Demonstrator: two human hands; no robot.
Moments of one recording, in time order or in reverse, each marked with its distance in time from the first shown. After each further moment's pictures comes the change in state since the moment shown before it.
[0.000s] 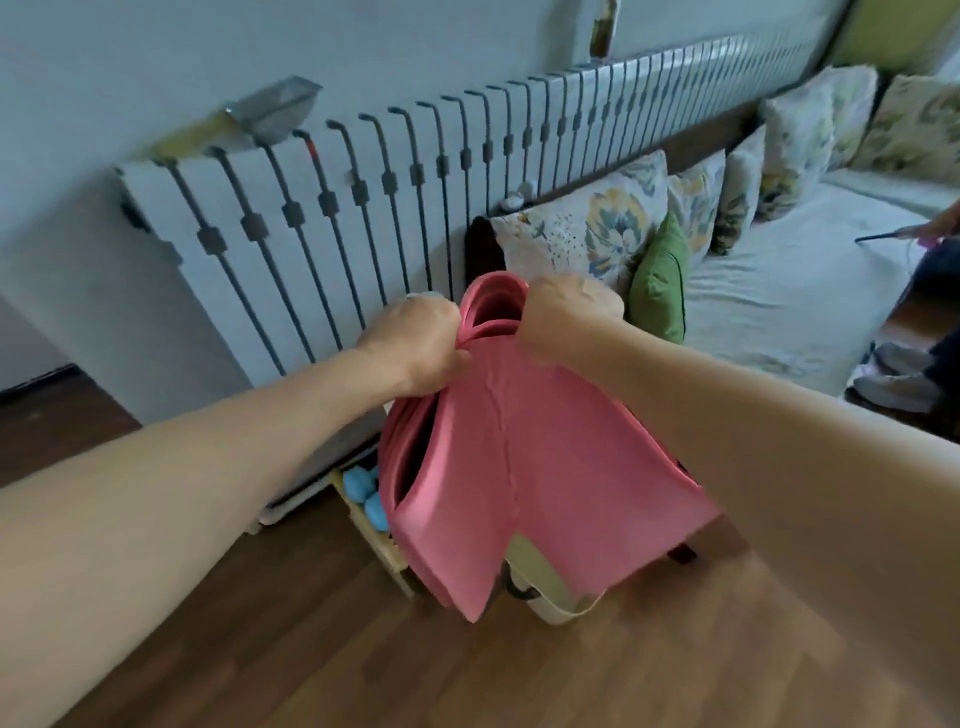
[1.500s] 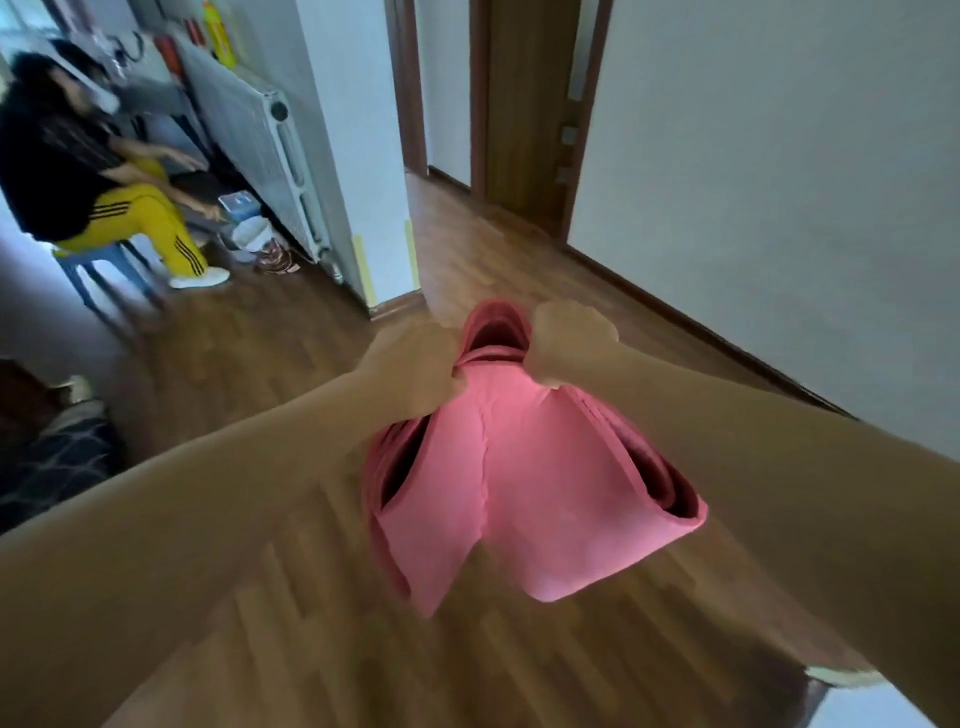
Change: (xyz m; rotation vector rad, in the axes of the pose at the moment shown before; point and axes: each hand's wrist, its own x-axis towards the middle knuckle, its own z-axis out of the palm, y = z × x) left_hand -0.667 -0.658 -0.094 0.265 0.036 -1.609; right_hand -0.288 -0.983 0.186 -0.135 -0.257 -1.716
